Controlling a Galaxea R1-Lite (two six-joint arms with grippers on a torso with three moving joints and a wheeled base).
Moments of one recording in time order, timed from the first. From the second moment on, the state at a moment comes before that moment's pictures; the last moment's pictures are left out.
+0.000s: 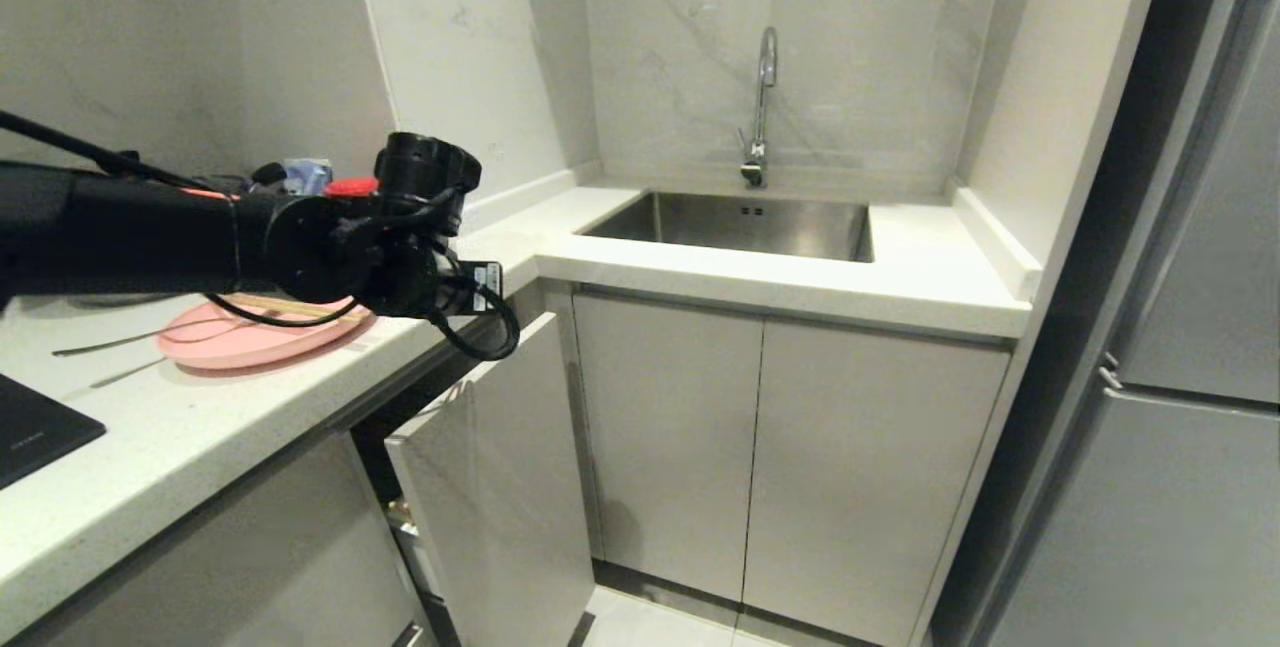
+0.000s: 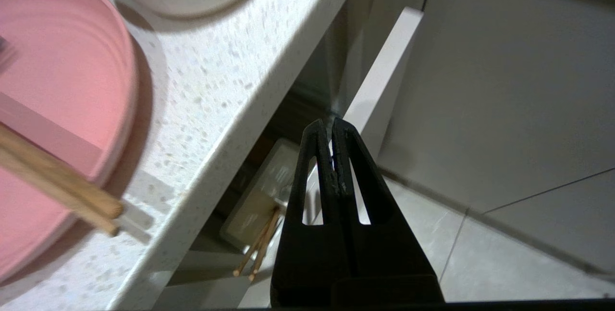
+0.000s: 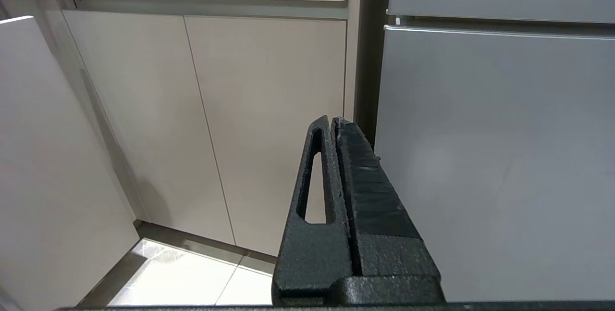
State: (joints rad) left arm -0.33 1.95 -1.49 0.17 0.52 -0.14; right arm 0.00 0.00 0.00 -0.08 0.00 0.02
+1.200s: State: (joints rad) left arm -0.26 2.21 -1.62 0.27 0.55 -0.14; right arm 0.00 0.00 0.00 -0.08 0.00 0.02
